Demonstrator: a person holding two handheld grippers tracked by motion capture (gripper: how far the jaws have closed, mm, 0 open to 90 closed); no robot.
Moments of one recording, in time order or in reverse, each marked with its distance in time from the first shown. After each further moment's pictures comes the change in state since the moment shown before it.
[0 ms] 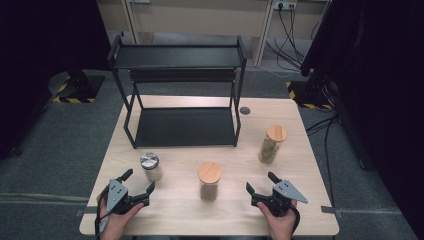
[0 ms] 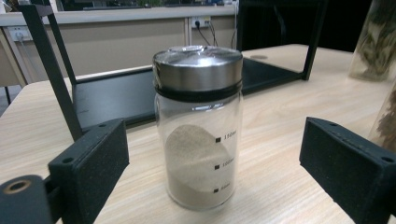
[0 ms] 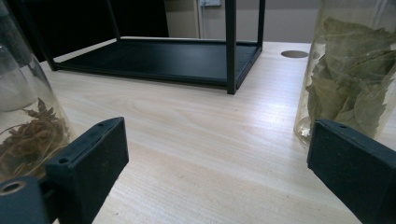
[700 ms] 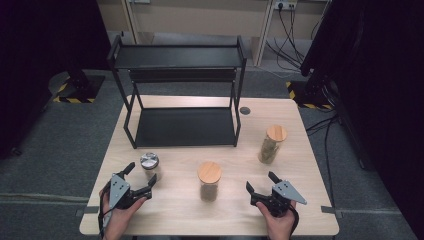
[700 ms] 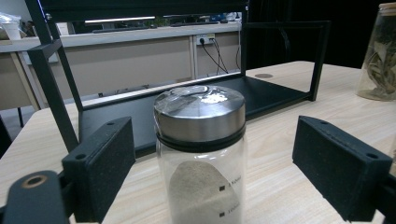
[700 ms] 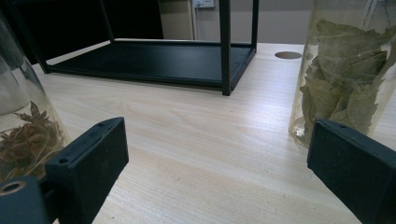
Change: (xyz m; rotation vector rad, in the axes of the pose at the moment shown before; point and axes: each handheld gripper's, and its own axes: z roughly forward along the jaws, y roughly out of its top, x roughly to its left) left arm -0.002 0.015 0.014 -0.055 0.029 0.041; right arm 0.001 0.000 0.000 -0.007 -0.020 0.012
